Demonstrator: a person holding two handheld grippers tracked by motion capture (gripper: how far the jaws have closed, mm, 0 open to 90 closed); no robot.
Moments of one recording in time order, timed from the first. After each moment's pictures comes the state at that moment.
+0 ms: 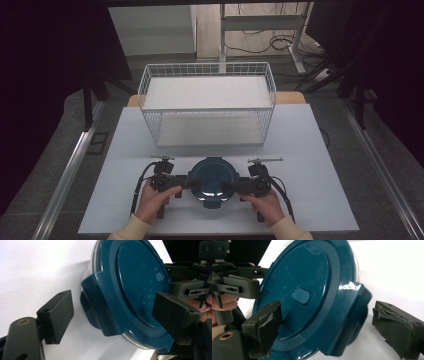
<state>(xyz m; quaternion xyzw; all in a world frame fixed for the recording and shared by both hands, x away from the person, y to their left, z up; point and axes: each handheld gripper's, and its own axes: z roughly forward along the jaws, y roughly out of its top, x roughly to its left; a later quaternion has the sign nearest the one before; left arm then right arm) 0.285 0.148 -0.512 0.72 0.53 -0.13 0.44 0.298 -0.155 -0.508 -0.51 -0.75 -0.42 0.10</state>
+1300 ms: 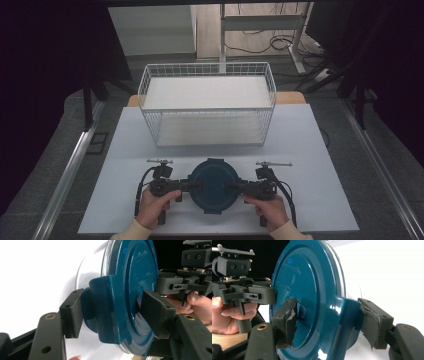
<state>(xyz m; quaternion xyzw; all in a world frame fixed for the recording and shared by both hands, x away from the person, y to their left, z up) 0.268 0.148 -0.507 0.69 0.52 -0.15 0.47 0.286 -0.171 -0.504 -0.51 -0.71 -0.47 0.13</state>
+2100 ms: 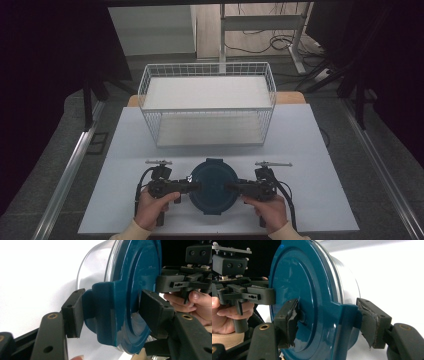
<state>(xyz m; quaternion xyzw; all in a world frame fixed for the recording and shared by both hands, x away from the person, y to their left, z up) 0.263 0.149 -0.500 0.70 0.52 -0.13 0.47 0.282 -0.168 -0.497 -0.50 -0.72 -0.47 0.11</state>
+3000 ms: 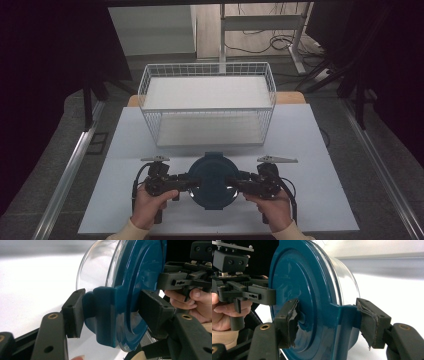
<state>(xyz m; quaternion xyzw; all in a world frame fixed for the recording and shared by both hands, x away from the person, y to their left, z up) 0.257 0.149 -0.469 0.71 0.49 -0.10 0.50 0.273 -0.166 -0.458 -0.45 -0.74 -0.50 0.04</state>
